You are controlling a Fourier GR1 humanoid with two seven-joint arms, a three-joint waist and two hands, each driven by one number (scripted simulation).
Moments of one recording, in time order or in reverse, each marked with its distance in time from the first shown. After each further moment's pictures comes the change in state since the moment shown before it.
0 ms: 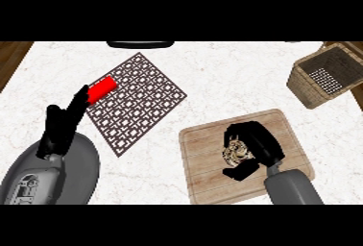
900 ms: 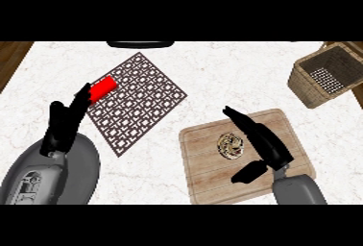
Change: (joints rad) left arm -0.020 0.013 -0.030 0.018 0.021 0.036 0.012; right arm 0.051 0.004 -0.028 -0.146 -0.182 0.168 0.134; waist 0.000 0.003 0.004
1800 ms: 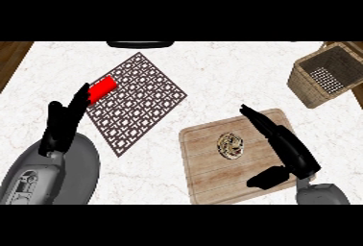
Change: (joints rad) left arm -0.002 0.062 -0.060 0.020 0.071 0.049 -0.014; right arm 0.072 -0.111 -0.004 -0.168 -0.105 0.003 0.004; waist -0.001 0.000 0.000
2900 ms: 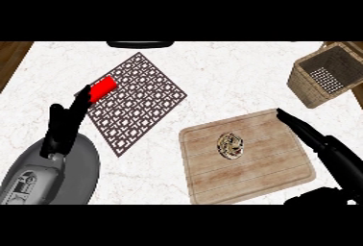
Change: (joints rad) left arm 0.001 0.095 -0.133 0.018 0.130 0.108 -0.030; right arm 0.132 -0.257 -0.040 -0.328 -0.268 0.054 0.152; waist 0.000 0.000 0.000
